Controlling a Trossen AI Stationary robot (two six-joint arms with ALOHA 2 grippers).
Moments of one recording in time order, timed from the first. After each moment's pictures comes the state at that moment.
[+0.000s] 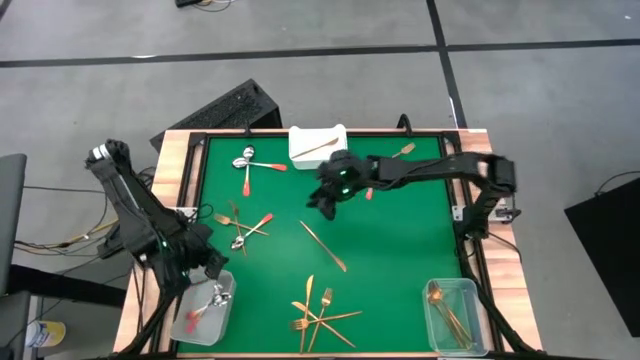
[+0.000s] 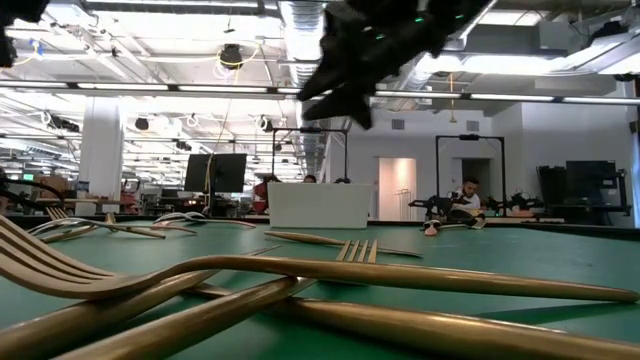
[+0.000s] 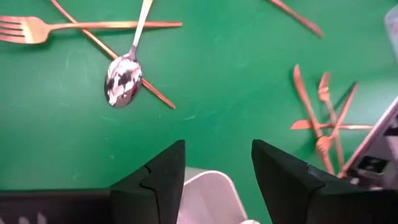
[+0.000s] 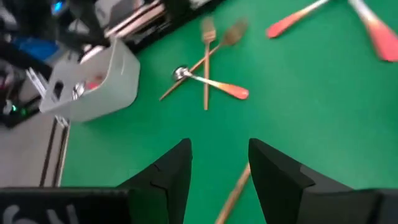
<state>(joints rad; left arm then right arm) -0.96 1.01 0.83 -1.13 -0.56 -2.02 -0.18 1.74 1.27 -0.13 -0.27 0.38</state>
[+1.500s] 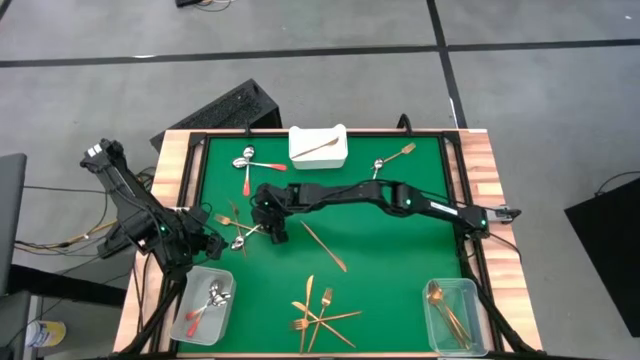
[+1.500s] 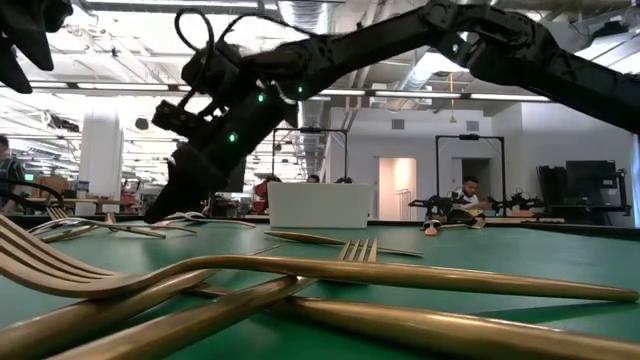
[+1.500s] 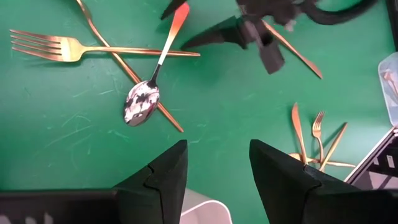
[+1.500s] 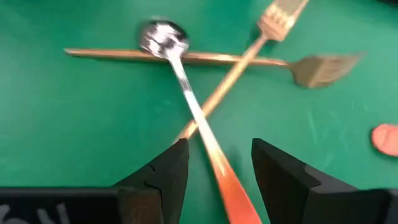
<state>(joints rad) -0.85 0.89 0.83 -1.21 -0.55 -2.05 -0.08 2.67 2.35 -0.46 -0.17 -0.38</state>
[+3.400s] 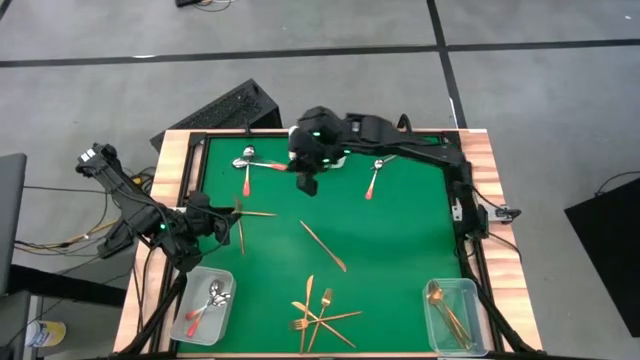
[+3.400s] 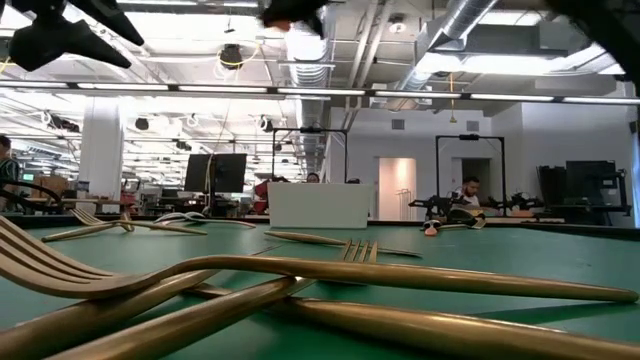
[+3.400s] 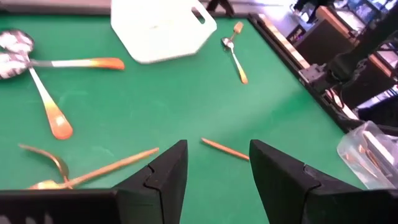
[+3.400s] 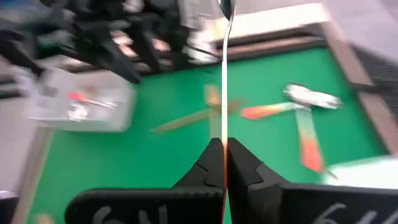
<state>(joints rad) -0.72 0.89 0.83 -1.12 -1.02 -1.71 -0.17 2.06 2.35 -0.94 -0.15 0.05</state>
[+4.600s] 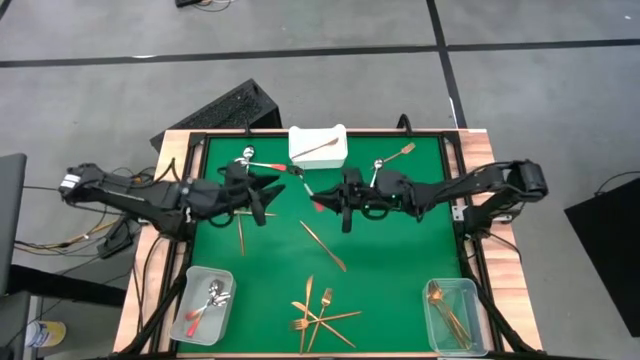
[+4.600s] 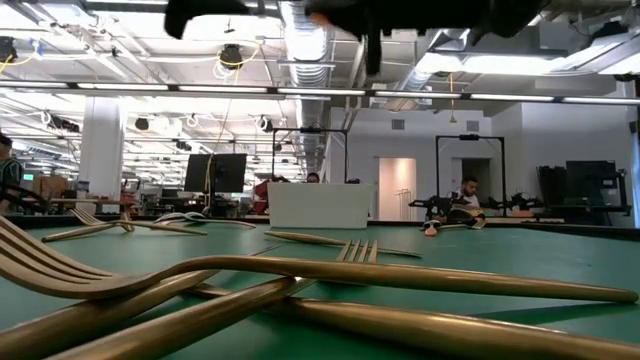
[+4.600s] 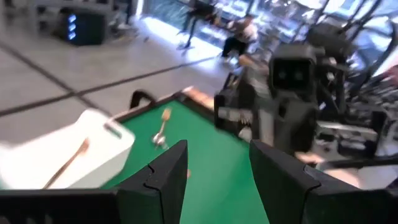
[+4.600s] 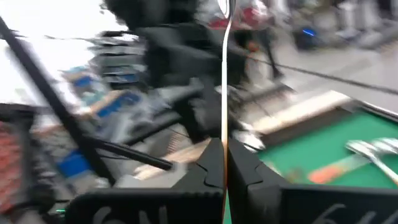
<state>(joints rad) -0.17 0.97 0.83 -0.03 -0.62 -0.46 -0.01 1.52 0.90 0.69 0.02 0.40</state>
